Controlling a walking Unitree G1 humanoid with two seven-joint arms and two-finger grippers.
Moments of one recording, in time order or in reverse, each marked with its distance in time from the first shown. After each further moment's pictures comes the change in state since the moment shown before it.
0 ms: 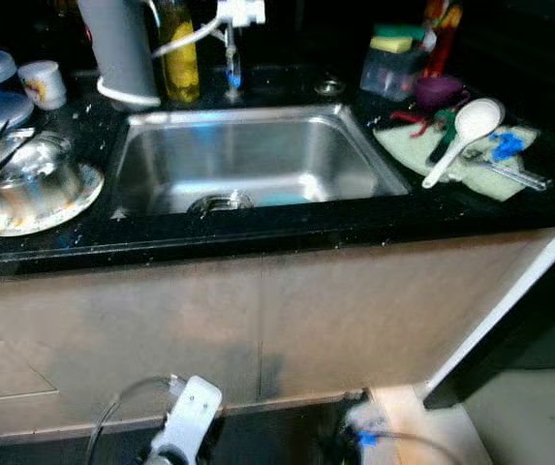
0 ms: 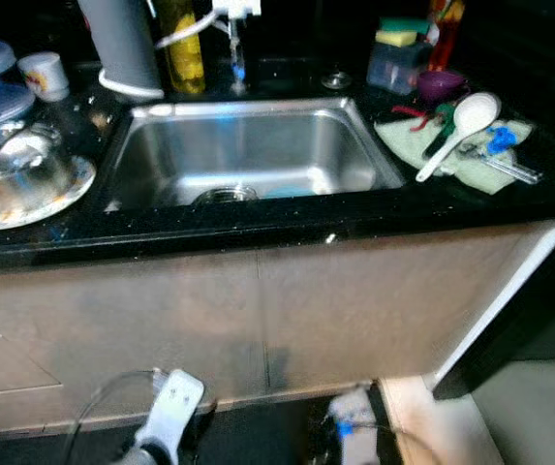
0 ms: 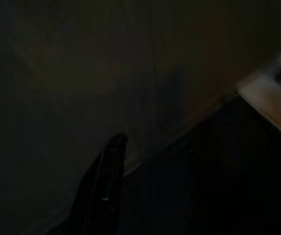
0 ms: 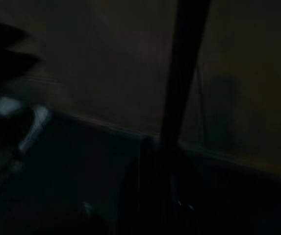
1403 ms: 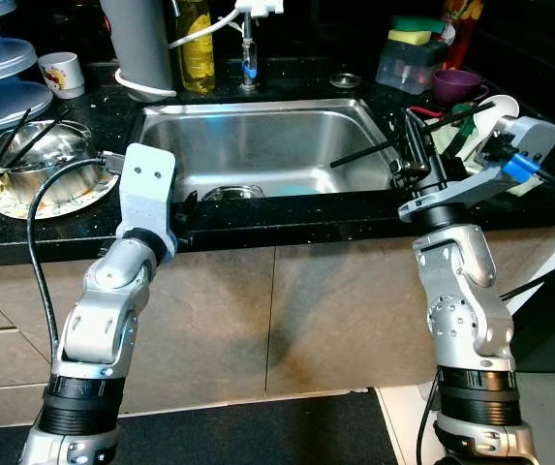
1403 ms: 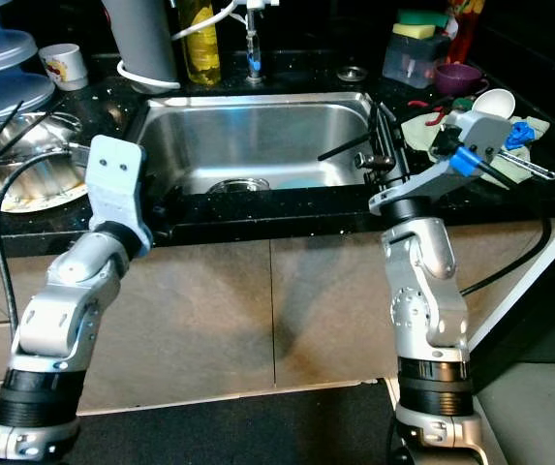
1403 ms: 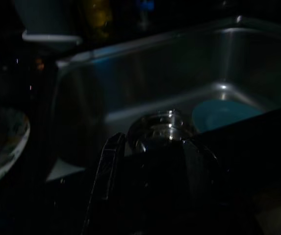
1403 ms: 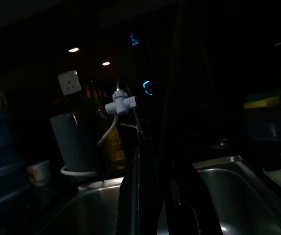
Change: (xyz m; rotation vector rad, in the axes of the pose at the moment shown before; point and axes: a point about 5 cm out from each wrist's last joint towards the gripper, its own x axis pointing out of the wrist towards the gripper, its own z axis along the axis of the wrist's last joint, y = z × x) left arm 0.063 0.116 0.193 -0.125 -0.231 0.271; right arm 0.028 -0.007 0.298 -0.078 -0.955 -0.296
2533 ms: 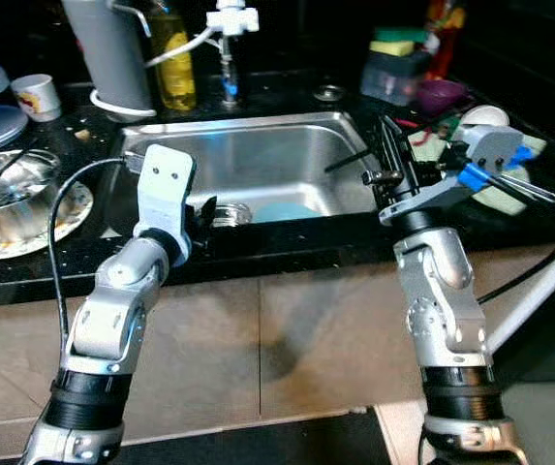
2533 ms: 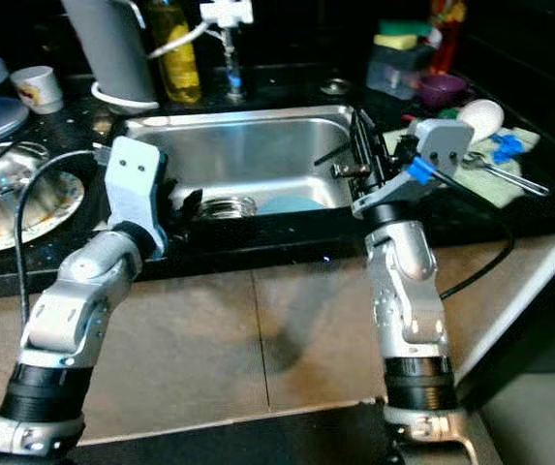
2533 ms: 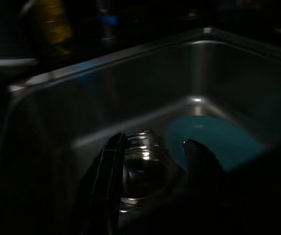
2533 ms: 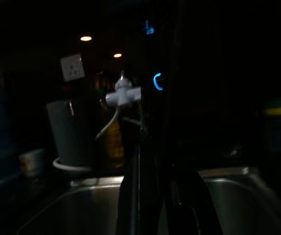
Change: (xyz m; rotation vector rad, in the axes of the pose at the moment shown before) left arm 0.001 -0.012 0.004 -0.010 -0.016 -0.103; right arm 0.002 0.023 -0.018 -0.053 0.031 0.089
